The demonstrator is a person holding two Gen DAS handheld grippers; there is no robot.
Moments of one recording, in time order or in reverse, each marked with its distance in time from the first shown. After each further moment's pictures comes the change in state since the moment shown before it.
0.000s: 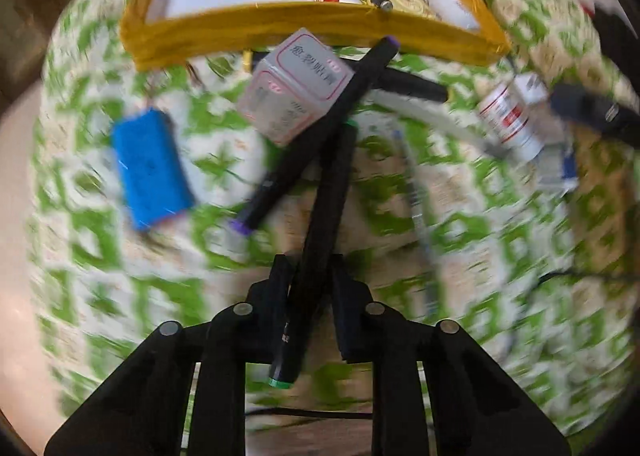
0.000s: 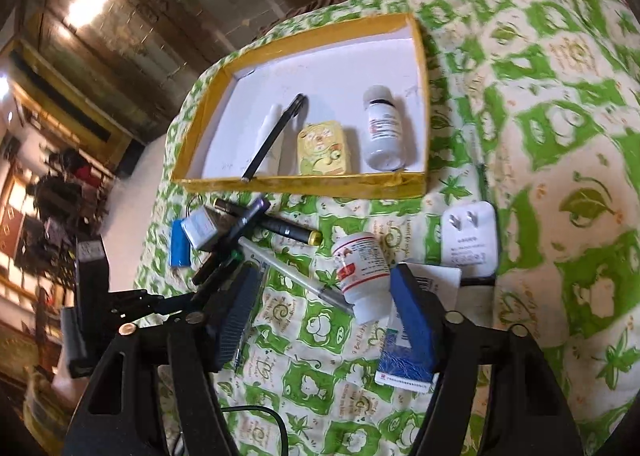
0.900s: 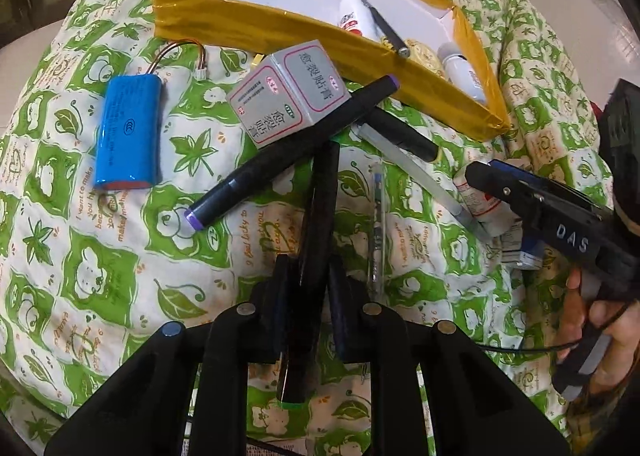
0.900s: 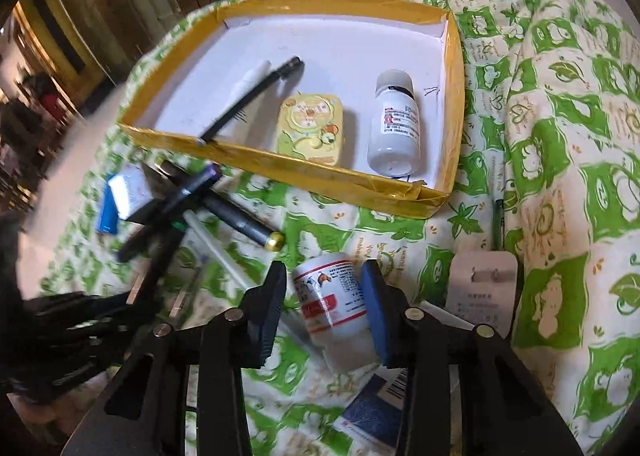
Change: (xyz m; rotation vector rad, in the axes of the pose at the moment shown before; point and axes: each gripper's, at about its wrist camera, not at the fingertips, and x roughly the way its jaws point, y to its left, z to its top) left arm 0.008 -0.002 -0.013 -0.234 -0.147 -0.089; right arm 0.062 0.020 0.005 -0.219 0.054 -0.227
